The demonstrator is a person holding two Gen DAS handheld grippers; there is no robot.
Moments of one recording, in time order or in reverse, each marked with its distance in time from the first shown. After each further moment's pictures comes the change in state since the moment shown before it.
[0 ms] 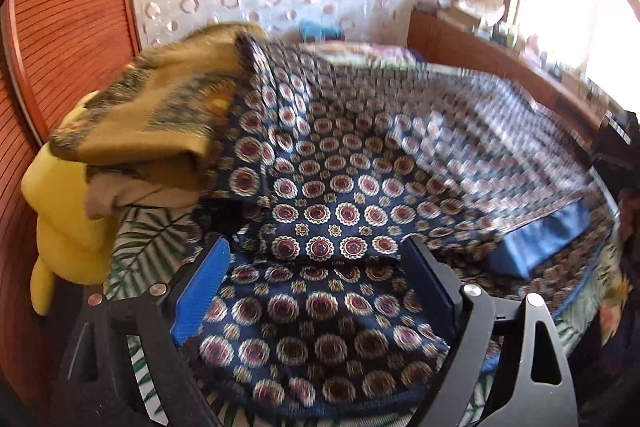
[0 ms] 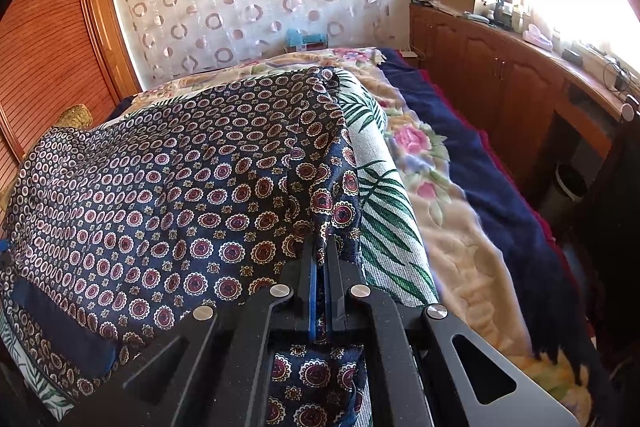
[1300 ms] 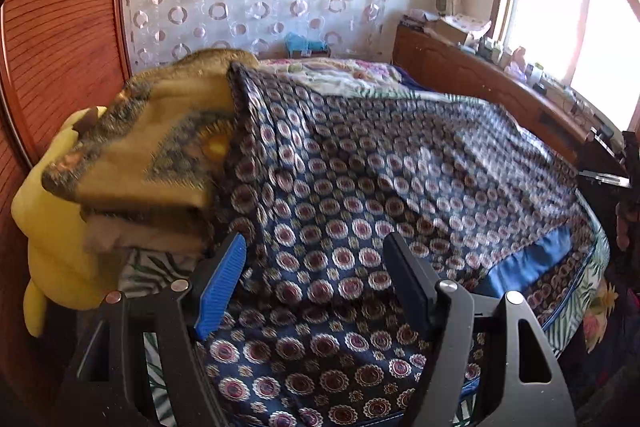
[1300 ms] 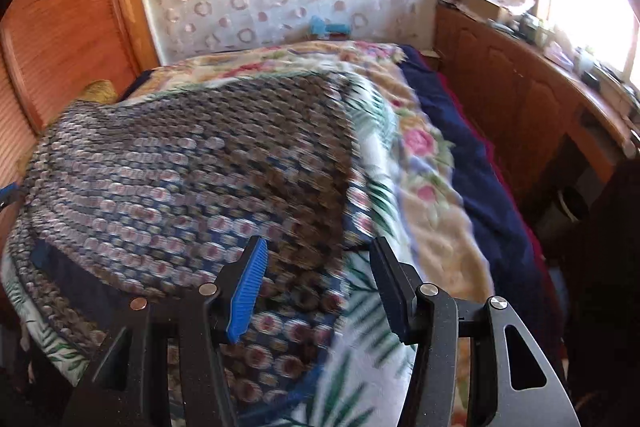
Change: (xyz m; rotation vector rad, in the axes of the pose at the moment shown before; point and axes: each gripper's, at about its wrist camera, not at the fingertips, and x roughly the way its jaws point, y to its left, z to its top) left arm 0.010 0.002 0.031 0.018 0.000 -0.059; right arm -0.030 -0.028 0.012 -0.068 0.074 0.021
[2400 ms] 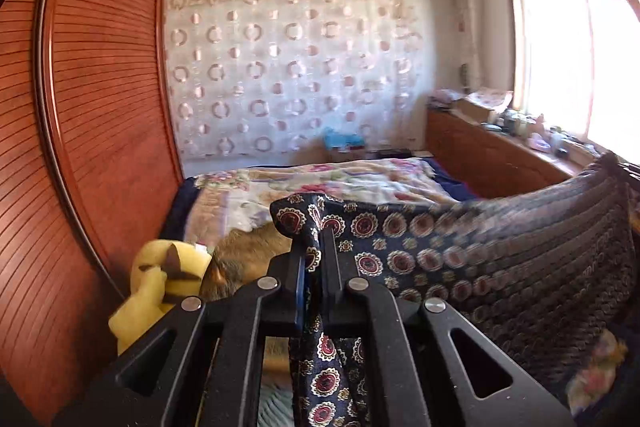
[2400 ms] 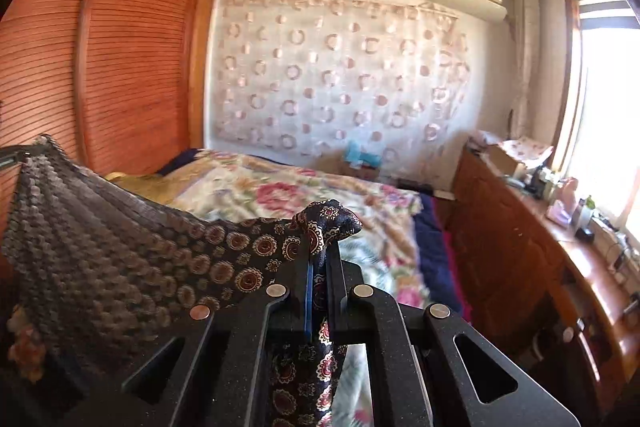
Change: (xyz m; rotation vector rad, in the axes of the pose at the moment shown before) left arm -0.132 0.027 0.145 0.011 -0.307 0.148; right arm -0.099 0.080 0.078 -0.263 -0.406 0.006
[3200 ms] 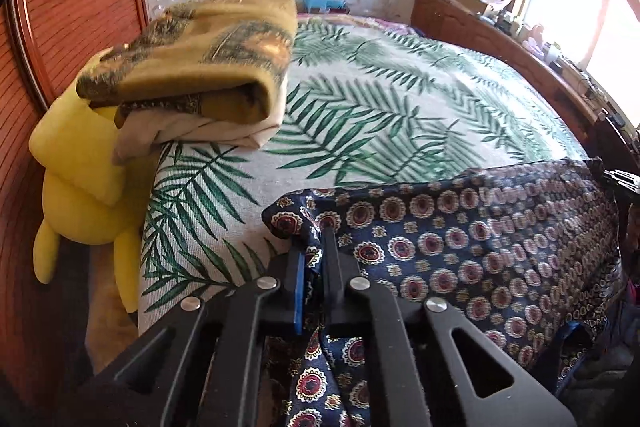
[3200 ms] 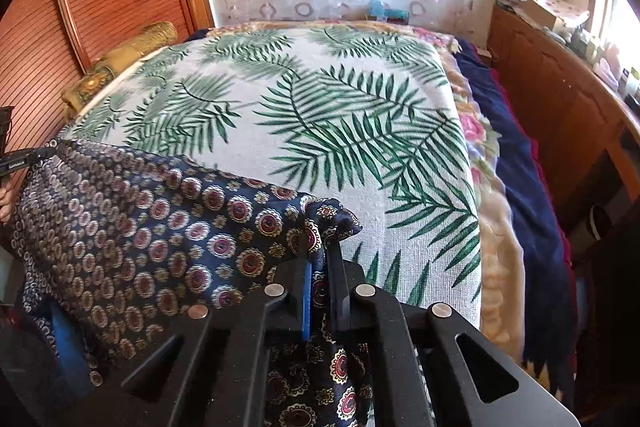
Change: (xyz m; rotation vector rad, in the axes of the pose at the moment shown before) left arm 0.037 -0.003 -0.219 -0.042 0.438 -0.116; right arm 0.066 0.034 -0.214 0.111 0.406 0.196
